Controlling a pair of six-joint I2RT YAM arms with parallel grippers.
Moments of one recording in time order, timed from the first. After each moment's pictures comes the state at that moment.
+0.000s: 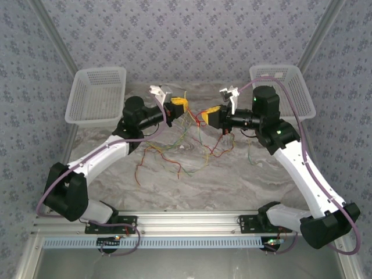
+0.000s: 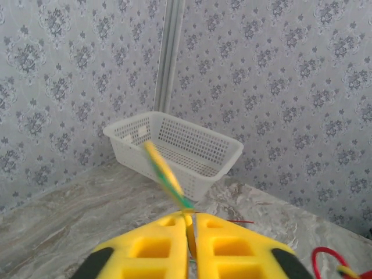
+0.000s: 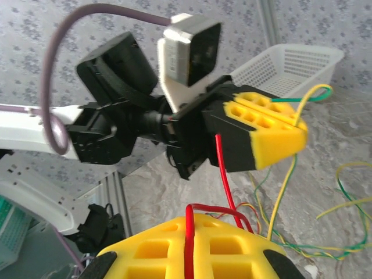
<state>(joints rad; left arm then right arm) -0.53 1.43 1.01 0.47 0.55 -0.21 0.41 1.16 1.26 -0.37 -0.82 0.17</state>
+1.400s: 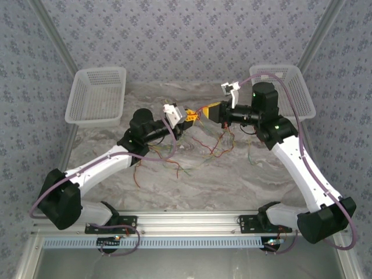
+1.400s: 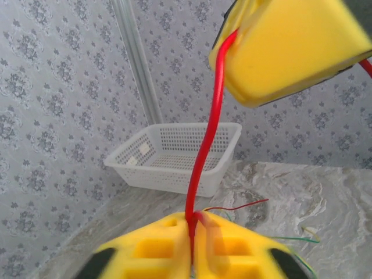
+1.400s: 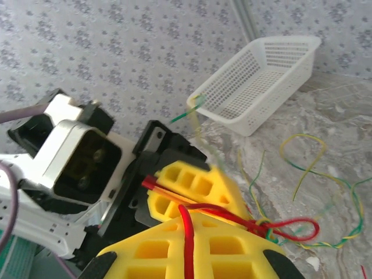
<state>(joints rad) -0.69 1.35 0.92 0.47 0.45 0.18 0.38 1.21 1.28 -0.36 -0.79 0.29</state>
